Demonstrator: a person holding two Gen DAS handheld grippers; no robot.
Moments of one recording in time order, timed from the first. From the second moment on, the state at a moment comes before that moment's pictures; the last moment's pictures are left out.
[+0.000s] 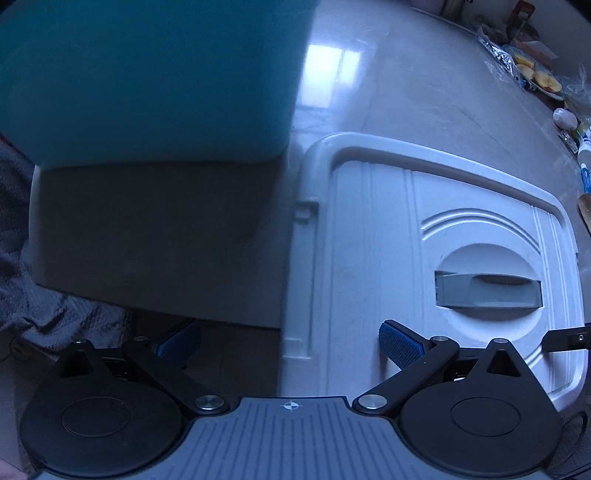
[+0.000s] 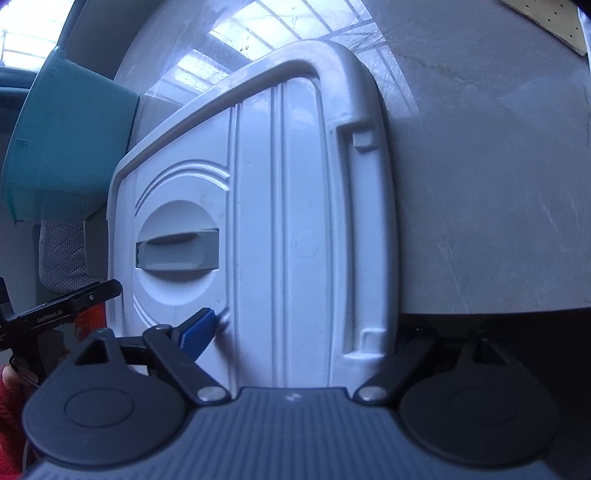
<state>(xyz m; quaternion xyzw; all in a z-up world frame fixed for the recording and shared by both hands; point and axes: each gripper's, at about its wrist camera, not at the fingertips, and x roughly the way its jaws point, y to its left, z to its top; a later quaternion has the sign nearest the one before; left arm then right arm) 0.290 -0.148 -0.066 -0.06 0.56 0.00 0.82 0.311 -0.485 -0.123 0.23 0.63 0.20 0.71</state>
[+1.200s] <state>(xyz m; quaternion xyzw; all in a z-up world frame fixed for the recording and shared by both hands) 0.273 -0.152 -0.113 -0.20 0.59 -0.18 0.76 0.303 -0.430 -0.102 0.17 0.62 0.21 0.73</state>
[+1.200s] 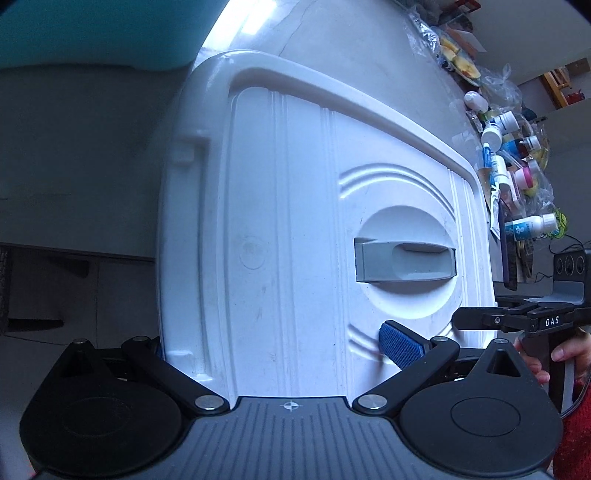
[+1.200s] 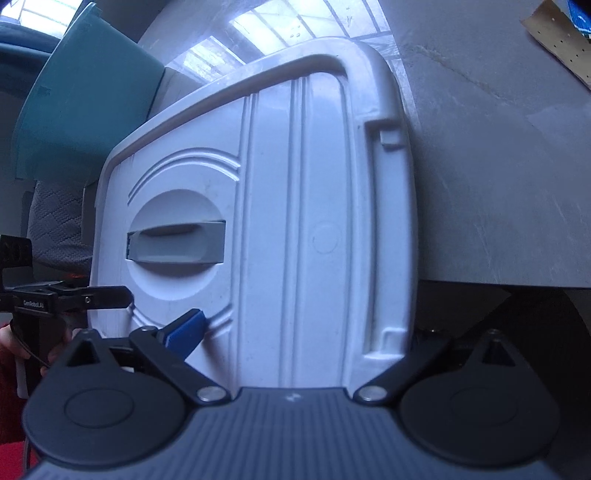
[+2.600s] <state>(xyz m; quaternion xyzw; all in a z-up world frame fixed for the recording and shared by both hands) 0.003 0.121 0.043 -0.17 0.49 -0.15 0.84 0.119 -0.189 0.001 0.18 0.53 0.26 0.79</state>
